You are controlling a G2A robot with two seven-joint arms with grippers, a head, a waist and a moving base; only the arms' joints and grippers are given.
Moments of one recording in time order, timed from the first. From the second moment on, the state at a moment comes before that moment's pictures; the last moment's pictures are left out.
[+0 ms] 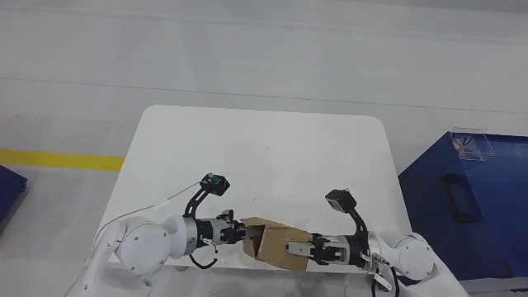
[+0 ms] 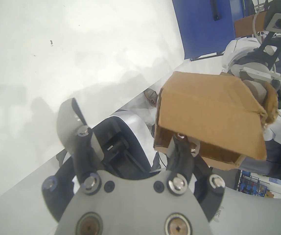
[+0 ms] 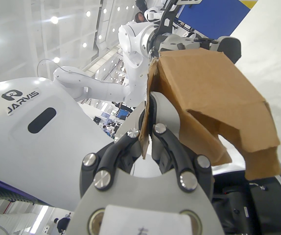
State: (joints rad) left arm 1.28 -1.16 -1.24 -1.99 0.47 0.09 -1.18; right arm -1.47 -1.02 1.31 -1.80 0.42 -0.55 1.13
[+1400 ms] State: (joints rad) left arm 1.30 -1.14 -1.32 -1.96 0.13 0.17 -0.99; right arm -1.48 -1.00 1.44 -1.80 0.28 -0.63 0.86
